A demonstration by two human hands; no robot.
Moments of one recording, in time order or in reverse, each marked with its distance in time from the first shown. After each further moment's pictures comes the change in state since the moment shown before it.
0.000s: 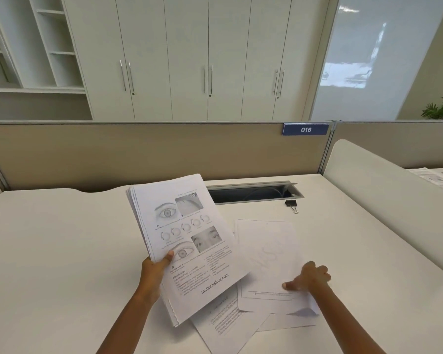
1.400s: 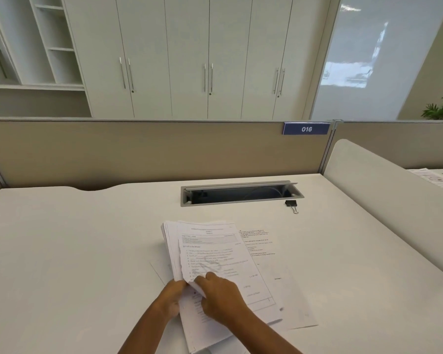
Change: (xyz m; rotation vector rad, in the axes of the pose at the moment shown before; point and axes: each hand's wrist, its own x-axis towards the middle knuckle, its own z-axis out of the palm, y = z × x) left_hand -0.013 -0.042 0.019 0.109 -0.218 -0.376; right_hand -0.120 -0.108 0.069 -0.203 0.002 -1.036
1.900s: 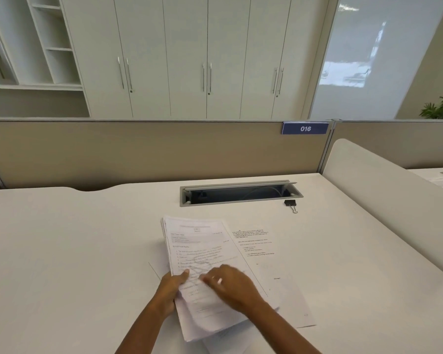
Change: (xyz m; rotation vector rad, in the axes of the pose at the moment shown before) left_hand -0.002 0.007 -0.008 -0.046 -0.039 0.147; right_hand -0.002 0.026 -0.017 0.317 0.047 0.142
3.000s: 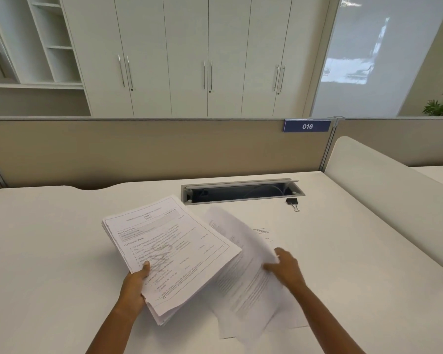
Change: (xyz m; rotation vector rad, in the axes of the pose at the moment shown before) left_hand -0.007 0.023 -0.054 -0.140 0.232 0.035; right_hand 0.000 0.082 -0.054 0.320 0.300 0.459
